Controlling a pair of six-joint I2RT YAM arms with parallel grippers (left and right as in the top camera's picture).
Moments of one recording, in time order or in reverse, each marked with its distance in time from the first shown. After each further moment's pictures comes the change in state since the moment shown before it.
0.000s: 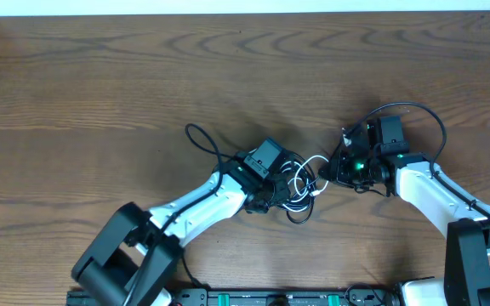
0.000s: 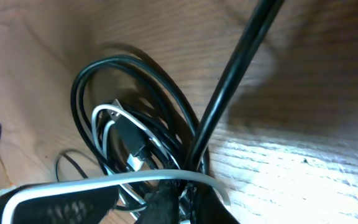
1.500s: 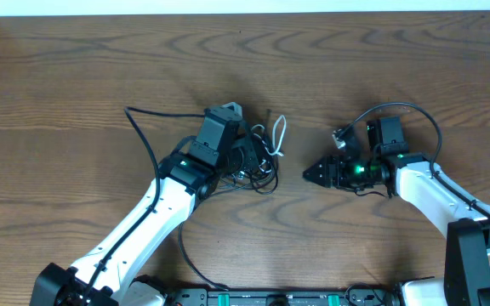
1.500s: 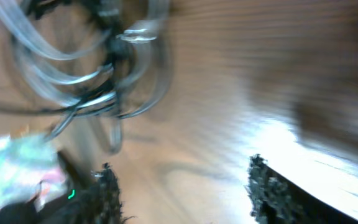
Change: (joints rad) left arm 0.231 -0.306 0.000 0.073 0.017 0.409; right arm 0.000 0.000 0.000 -0.020 -0.209 -0.158
